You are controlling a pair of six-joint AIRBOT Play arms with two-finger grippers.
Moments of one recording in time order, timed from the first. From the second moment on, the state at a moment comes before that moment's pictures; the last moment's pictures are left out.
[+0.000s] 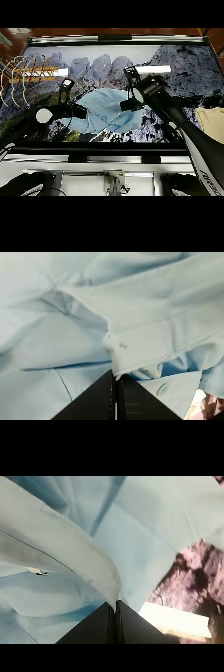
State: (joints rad) left arm -0.42 -1.09 0.83 1.22 -0.61 -1.36; right arm 0.62 -1.39 1.38 -1.75 1.30 1.88
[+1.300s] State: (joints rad) left arm -0.41 -1.16 0.86 1.23 -0.54 -1.37; right arm 0.48 -1.50 1.16 -1.41 1.33 2.05
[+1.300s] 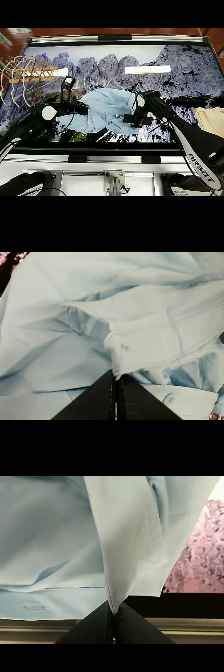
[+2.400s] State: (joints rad) left arm -0.41 -0.94 1.44 1.53 -1.16 -1.48; right arm 0.52 -1.28 1.84 -1.47 1.67 1.78
